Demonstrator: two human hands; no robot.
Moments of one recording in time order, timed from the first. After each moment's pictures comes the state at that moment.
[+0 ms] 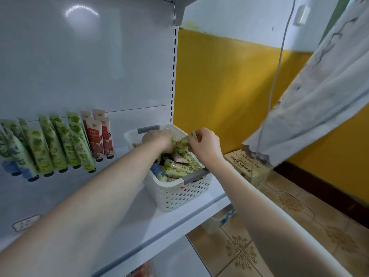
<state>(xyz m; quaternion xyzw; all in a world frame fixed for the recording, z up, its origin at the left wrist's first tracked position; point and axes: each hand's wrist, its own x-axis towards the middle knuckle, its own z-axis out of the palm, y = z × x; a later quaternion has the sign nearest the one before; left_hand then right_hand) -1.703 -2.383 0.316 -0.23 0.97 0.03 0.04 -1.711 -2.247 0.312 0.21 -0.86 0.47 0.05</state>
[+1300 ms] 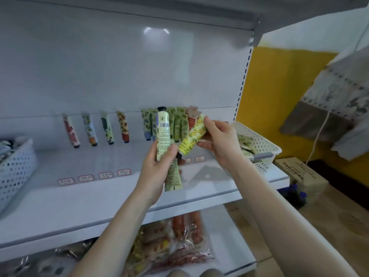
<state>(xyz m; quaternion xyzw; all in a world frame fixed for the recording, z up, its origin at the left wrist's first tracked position) -1.369 -2.384 0.325 -0.15 0.56 0.73 -0.36 -1.498 -2.309 0.371 0.25 -0.60 0.73 -0.19</state>
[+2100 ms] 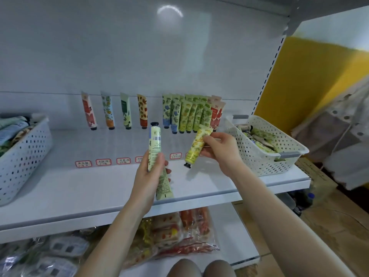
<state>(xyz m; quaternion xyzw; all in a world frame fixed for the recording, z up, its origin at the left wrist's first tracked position) -1.326 -2.432 0.270 -0.26 0.54 0.72 -0.36 -1.479 -2.355 0.321 0.22 -0.70 0.65 -0.20</state>
